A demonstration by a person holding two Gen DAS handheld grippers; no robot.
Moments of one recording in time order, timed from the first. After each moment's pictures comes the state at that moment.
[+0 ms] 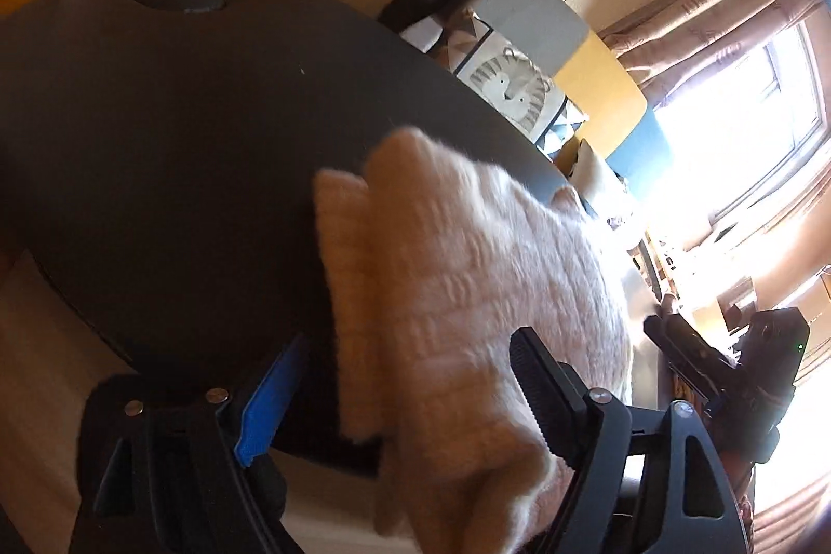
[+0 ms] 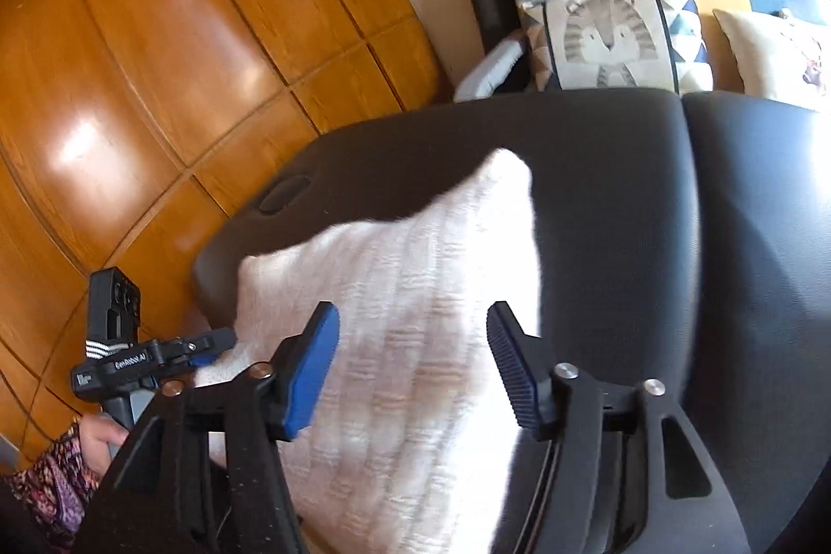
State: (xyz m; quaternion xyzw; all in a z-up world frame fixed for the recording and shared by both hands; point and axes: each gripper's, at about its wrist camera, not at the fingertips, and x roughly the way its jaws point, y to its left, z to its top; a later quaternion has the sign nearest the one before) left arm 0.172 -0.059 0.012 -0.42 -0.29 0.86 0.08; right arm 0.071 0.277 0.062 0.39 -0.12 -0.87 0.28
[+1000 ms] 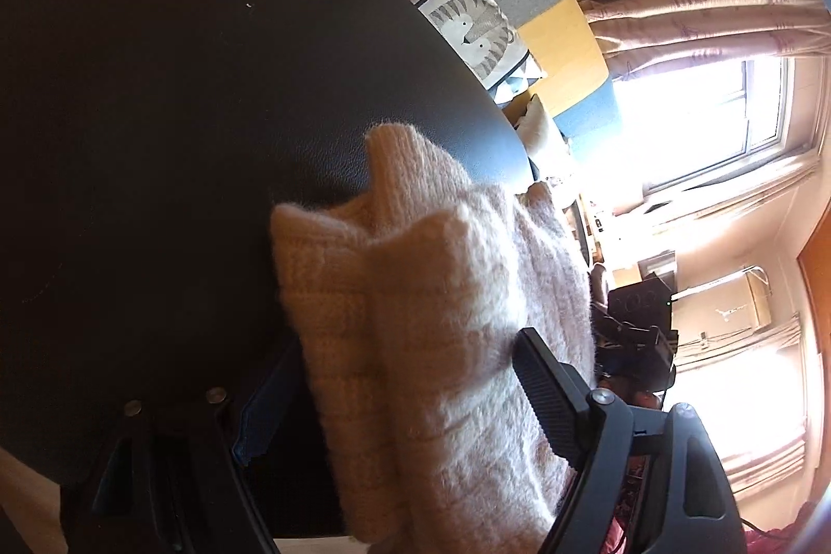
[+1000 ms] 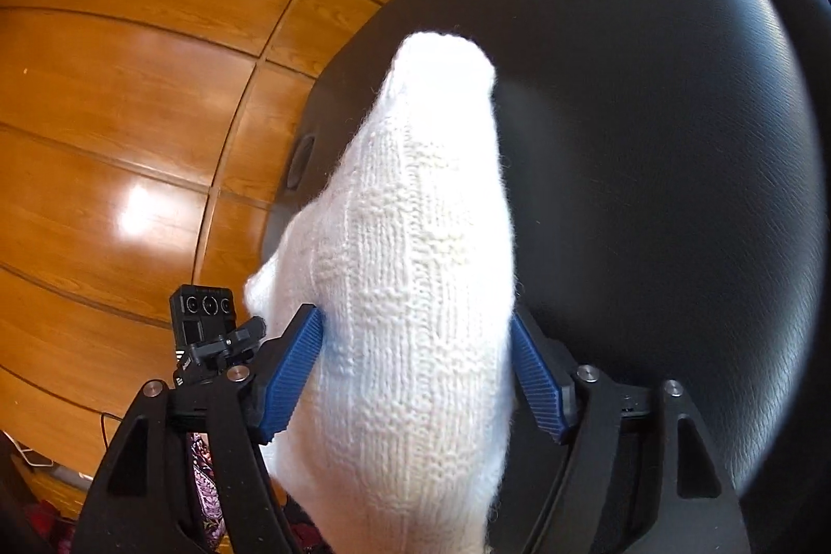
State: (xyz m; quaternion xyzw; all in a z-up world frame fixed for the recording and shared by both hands) left arm 0.102 -0.106 -0.020 -0.48 -0.36 0.77 0.21; right arm -0.024 0.289 -0.024 0.54 -0.30 -0.70 0.35
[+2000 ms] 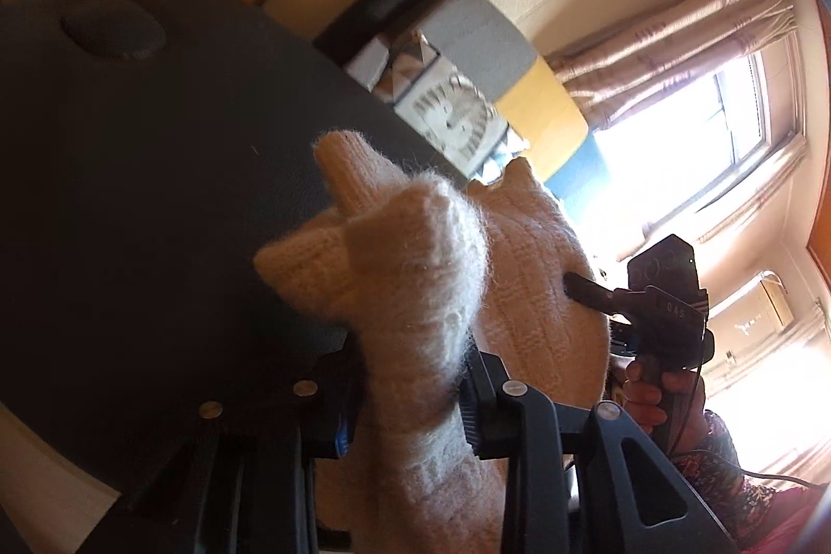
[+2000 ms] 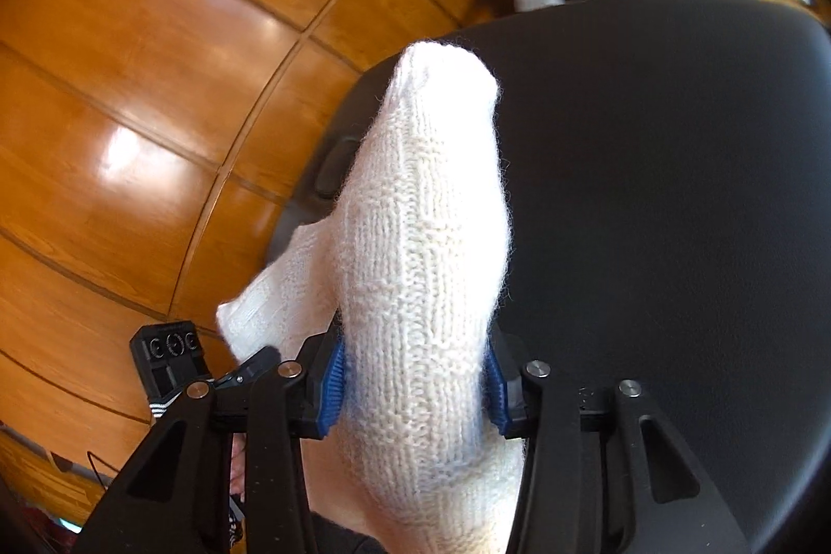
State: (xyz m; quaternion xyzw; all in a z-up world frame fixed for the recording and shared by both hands) left arm 0.154 -0.152 0.048 -0.36 -0.34 0.86 0.15; right arm -0.073 0.157 0.066 0.52 -0.20 -0.74 0.38
